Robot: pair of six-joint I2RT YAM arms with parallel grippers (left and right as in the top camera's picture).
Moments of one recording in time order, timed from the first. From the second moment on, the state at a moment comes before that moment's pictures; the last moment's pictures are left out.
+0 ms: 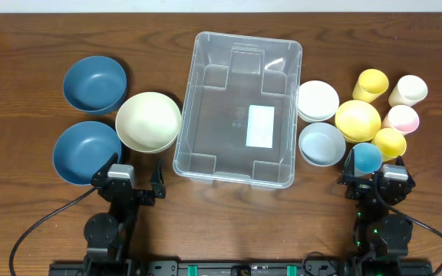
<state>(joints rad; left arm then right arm) -0.07 0.01 0.04 -0.14 0.07 -0.07 -0.01 0.01 0.01 -0.05 0.17 -0.01</state>
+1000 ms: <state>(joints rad) -0.07 0.32 0.66 -0.54 -0.25 -0.04 -0.01 0.01 0.01 -0.05 0.17 -0.01</state>
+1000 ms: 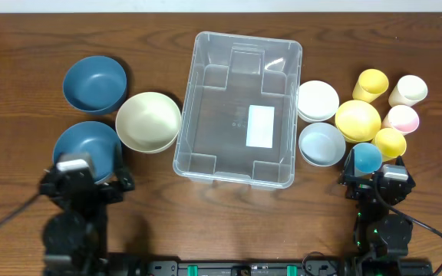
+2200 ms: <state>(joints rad) 0.51 1.27 1.39 -1.28 0.04 -0.06 -0.01 0.01 0.01 -0.05 0.17 -0.01</state>
